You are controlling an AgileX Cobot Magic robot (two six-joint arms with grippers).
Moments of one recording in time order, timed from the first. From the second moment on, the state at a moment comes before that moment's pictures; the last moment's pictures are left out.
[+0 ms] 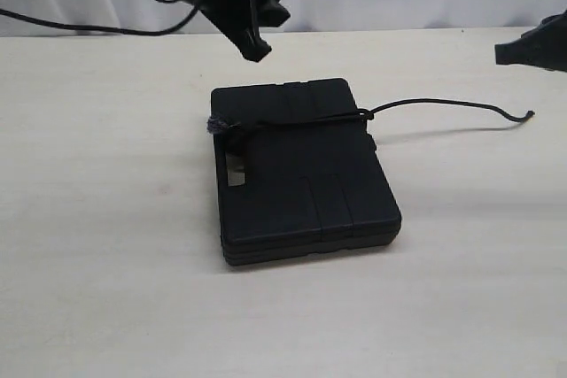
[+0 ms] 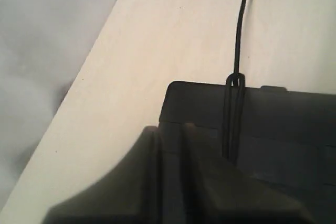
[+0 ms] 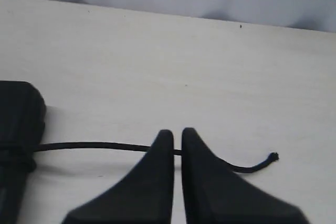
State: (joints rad) left arm -0.46 1.81 -1.47 -0.71 0.54 1.27; right arm -0.11 1.47 -0.91 0.81 0.20 -0.99
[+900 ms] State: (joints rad) left arm -0.41 0.66 -0.66 -0.90 0.11 0.96; right arm -0.11 0.54 -0.62 1.40 0.55 -1.24
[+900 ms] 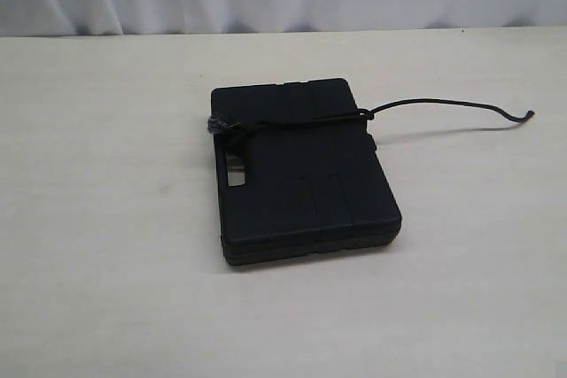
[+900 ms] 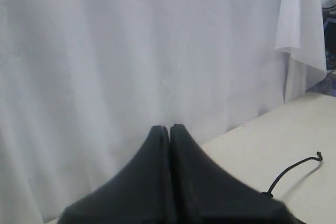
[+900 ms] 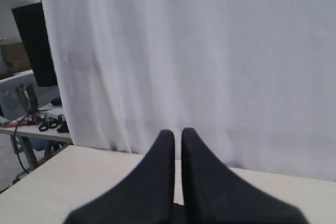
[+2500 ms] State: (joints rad) left arm -0.38 0.40 -0.50 0.09 0.21 -0.17; right arm -0.11 0.38 -0.62 1.40 0.62 -1.20
